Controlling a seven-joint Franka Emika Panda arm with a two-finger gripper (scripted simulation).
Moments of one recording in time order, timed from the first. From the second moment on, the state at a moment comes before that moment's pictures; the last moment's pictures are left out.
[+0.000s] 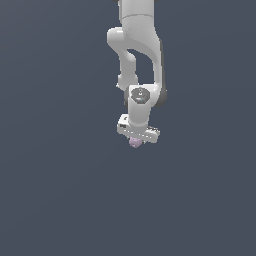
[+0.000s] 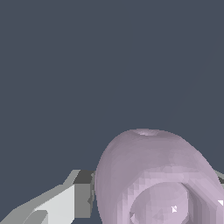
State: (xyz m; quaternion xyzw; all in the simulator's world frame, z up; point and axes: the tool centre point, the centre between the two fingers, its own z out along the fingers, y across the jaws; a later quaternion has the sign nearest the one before) arm -0.068 0.044 0.041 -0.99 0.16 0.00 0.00
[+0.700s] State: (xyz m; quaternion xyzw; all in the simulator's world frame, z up) arm -0.053 0.079 0.070 -0.99 0.16 0.00 0.00
